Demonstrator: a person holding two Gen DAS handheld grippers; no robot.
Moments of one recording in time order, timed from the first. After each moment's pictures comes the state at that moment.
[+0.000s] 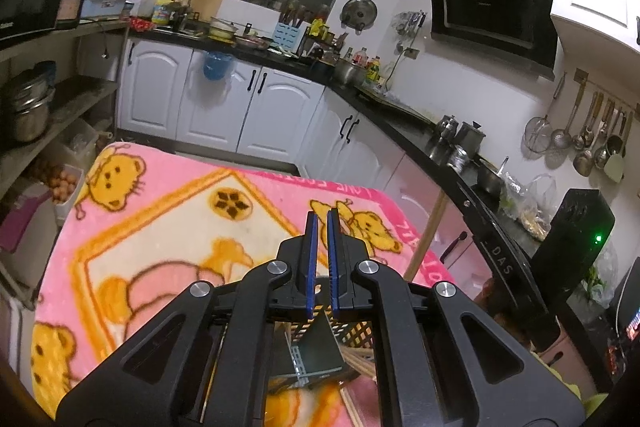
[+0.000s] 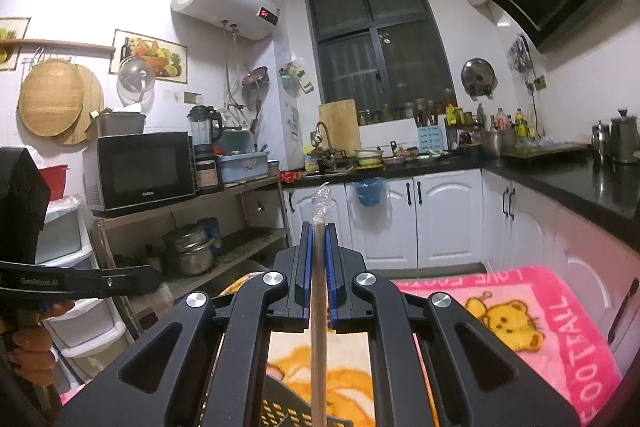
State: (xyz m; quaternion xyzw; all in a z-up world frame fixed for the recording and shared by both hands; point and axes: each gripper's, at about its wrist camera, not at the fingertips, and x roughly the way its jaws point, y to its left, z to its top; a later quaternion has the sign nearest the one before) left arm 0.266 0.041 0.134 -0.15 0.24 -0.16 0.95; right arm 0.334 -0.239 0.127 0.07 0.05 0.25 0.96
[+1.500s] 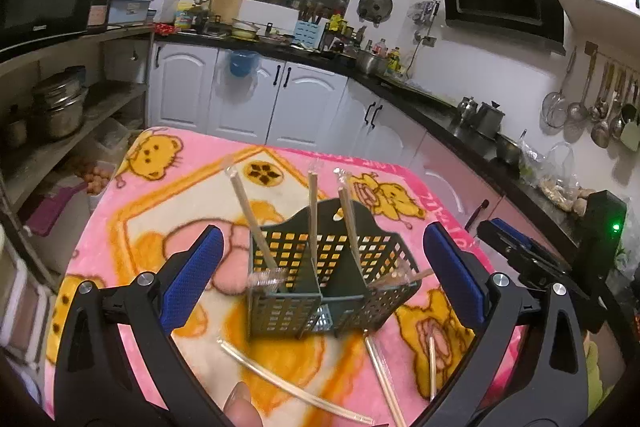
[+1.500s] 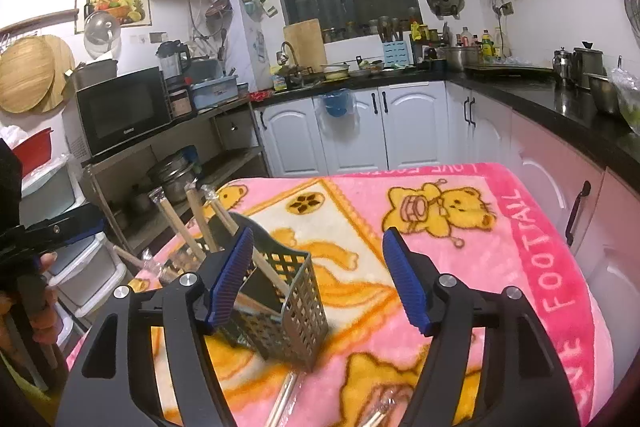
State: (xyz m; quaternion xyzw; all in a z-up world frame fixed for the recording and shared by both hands) left arm 0.197 0.038 0.103 -0.11 0.25 -0.11 0.96; right arm 0.261 -0.283 0.079 0.06 0.21 0.21 0.95
